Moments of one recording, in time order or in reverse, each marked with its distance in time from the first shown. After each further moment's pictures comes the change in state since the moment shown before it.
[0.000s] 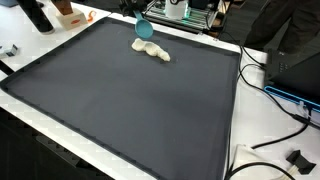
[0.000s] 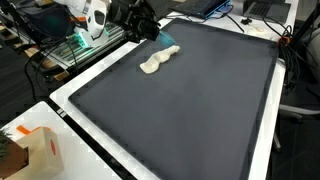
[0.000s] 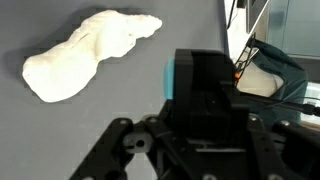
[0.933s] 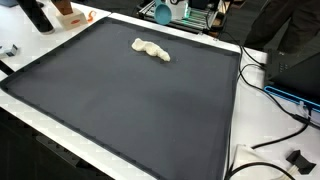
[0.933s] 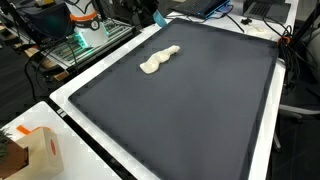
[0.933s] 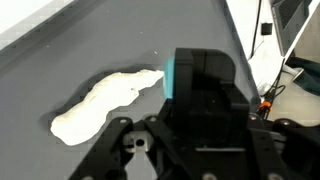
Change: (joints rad) arm -0.507 0.212 0.737 -0.021 0.165 -0.307 0.292
